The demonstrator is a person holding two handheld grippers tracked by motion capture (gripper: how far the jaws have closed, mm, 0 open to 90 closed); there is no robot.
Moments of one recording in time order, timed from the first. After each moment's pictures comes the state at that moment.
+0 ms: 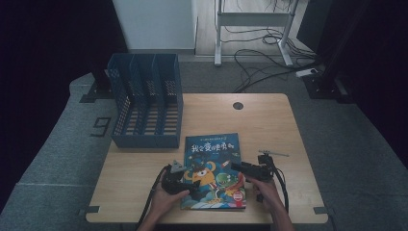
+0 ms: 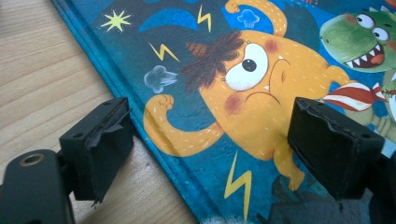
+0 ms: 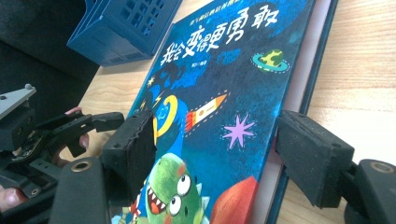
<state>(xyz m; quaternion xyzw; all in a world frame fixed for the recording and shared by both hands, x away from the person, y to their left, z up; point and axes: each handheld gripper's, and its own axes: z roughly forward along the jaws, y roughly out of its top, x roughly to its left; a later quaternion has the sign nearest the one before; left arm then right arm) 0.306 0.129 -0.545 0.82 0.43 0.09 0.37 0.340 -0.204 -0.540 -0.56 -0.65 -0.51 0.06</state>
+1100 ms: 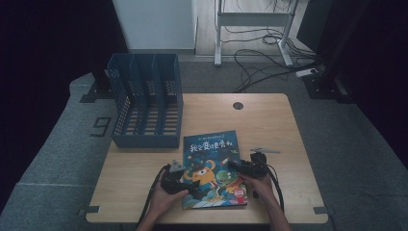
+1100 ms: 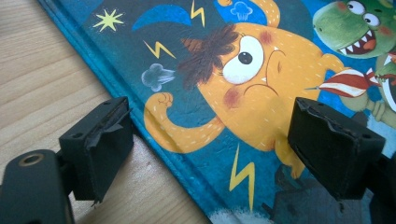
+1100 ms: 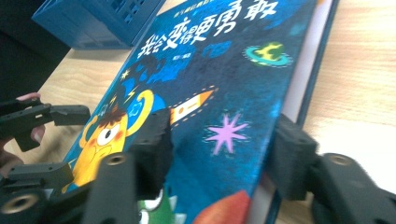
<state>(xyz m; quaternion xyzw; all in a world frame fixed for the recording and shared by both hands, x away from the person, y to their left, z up) 0.307 0.132 -0.544 0.82 0.42 0.08 0.38 0.353 -0.187 -0.548 -0.53 -0.69 -0.49 0.00</state>
